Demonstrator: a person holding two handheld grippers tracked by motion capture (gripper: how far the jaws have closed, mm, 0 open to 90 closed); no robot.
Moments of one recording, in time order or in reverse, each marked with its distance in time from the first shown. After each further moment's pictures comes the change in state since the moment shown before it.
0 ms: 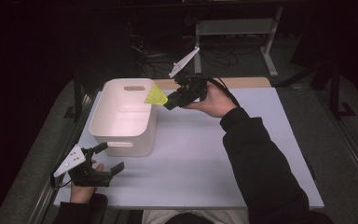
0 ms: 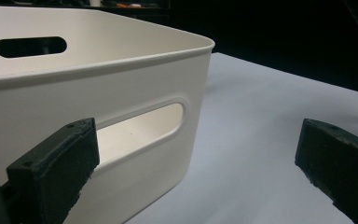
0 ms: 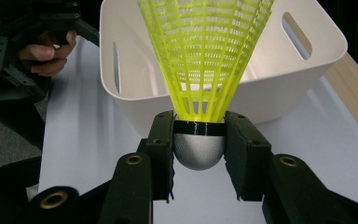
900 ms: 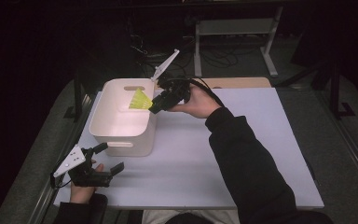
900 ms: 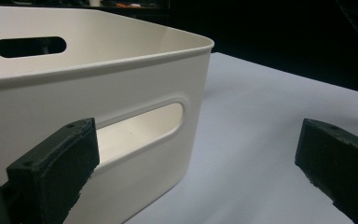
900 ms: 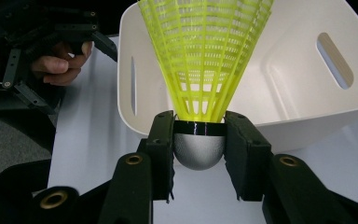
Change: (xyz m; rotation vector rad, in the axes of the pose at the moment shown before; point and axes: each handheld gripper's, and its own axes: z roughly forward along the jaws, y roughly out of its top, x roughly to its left) left arm 0.000 0.000 0.000 0.001 -0.001 0.001; right arm 0.012 0.026 0.031 0.016 0.055 -0.051
